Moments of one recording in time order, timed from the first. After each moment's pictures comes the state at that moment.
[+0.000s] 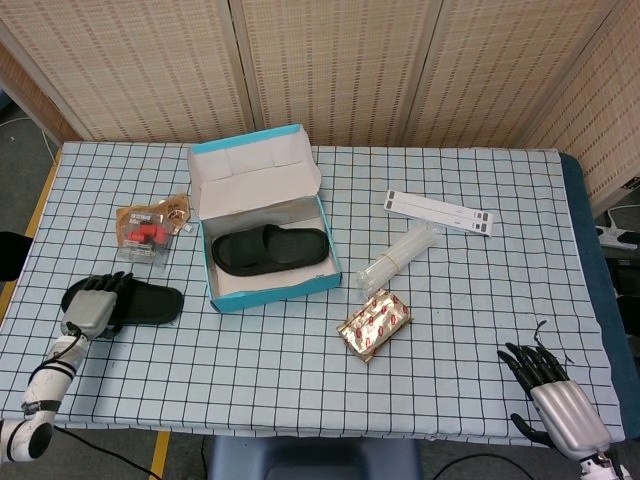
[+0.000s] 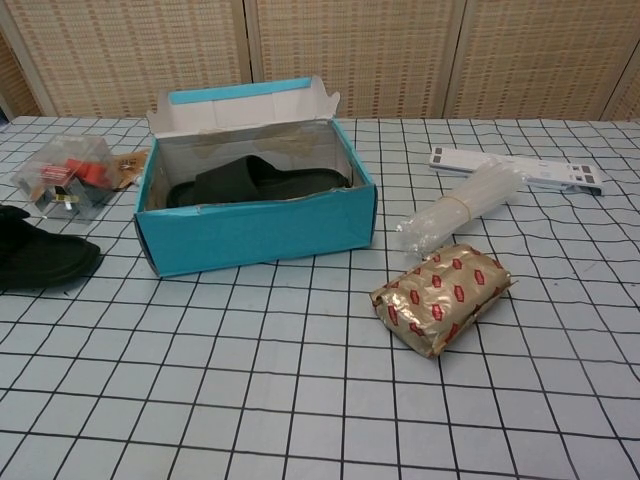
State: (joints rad) left arm -0.52 -1.39 -0.02 -1.10 1.18 0.85 0.09; right arm 0.01 -0.98 -0.16 -1.77 -1.73 1.40 -0.11
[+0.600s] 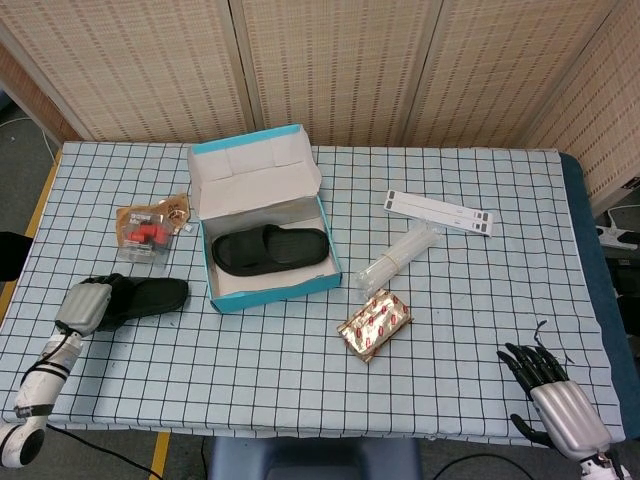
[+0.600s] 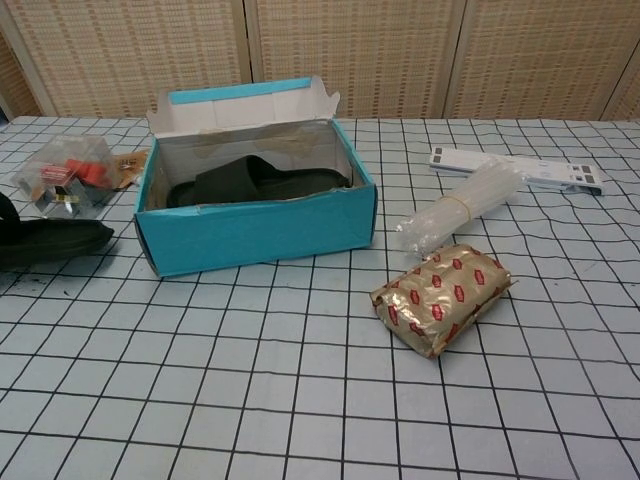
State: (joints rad) left arm -0.48 -1.35 -0.05 -1.11 1.31 0.98 -0.13; right arm 0.01 -0.98 -0.16 -1.77 -1.74 1.40 -0.10
